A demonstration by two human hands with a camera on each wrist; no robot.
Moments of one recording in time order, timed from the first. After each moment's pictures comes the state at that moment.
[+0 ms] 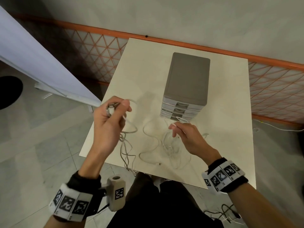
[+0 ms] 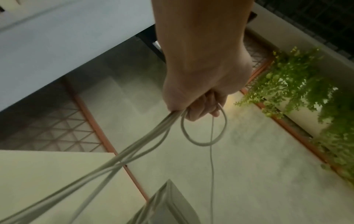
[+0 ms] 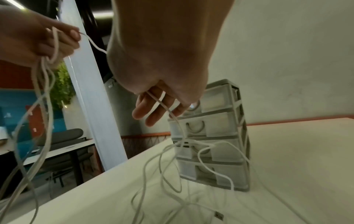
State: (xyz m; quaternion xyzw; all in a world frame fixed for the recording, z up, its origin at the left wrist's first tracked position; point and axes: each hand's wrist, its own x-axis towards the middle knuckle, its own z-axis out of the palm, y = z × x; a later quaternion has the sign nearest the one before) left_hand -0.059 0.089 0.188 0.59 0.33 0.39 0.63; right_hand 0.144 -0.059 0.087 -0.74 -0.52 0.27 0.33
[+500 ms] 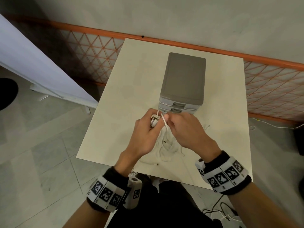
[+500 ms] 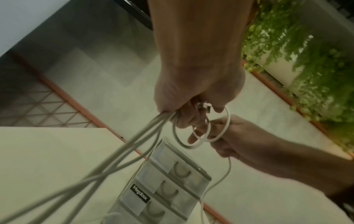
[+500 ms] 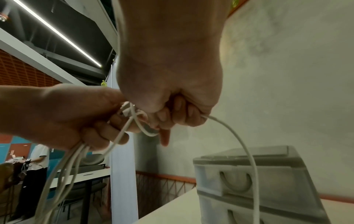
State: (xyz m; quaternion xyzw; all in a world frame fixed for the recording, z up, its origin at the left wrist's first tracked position) left_hand -0.004 0.044 0.149 0.72 0.34 0.21 0.57; right_hand 0.133 -0.035 0.150 -0.78 -0.59 0.13 0.16
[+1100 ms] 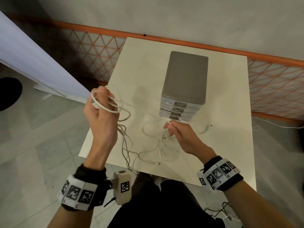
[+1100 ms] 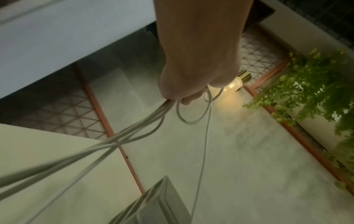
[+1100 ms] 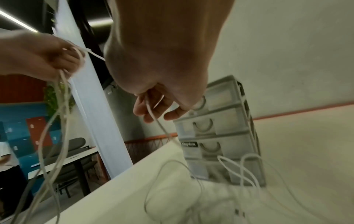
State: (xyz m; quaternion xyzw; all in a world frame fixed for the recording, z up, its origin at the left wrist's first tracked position) left_hand -0.037 0.102 0.183 0.51 0.37 0.52 0.57; right_hand 0.142 -0.053 0.075 -0.71 -0.53 0.31 0.35
